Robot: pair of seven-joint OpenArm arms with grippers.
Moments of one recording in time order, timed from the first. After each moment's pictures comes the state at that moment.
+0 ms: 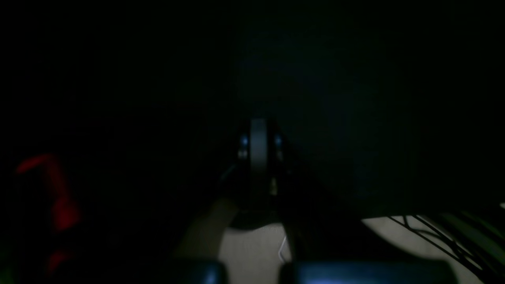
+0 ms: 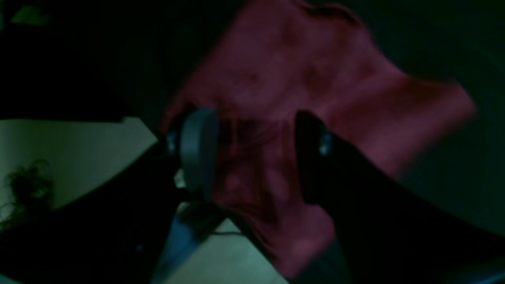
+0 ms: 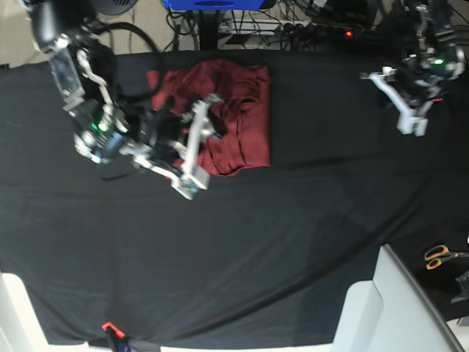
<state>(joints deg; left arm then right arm) 24.6 -17.2 -22.3 90.1 -16.7 -27.2 41.2 -3.0 12.0 -22.0 102.9 29.4 16.4 -64.5</state>
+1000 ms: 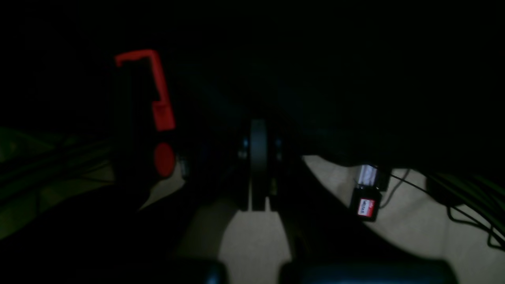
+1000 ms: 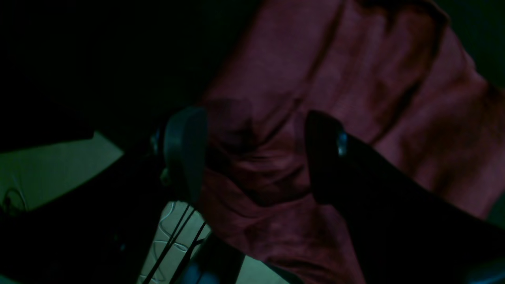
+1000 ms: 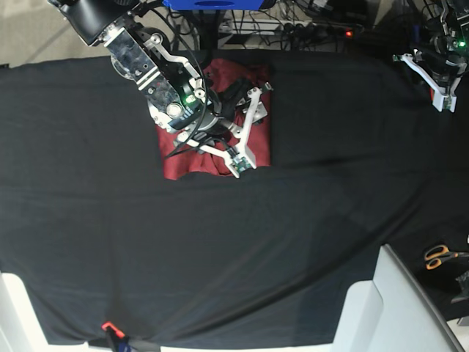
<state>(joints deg) 29.6 -20.4 -34.3 86.3 -16.5 -27.2 41.0 -1.2 3.5 -38.5 91.3 13.5 -3.4 -55.8</state>
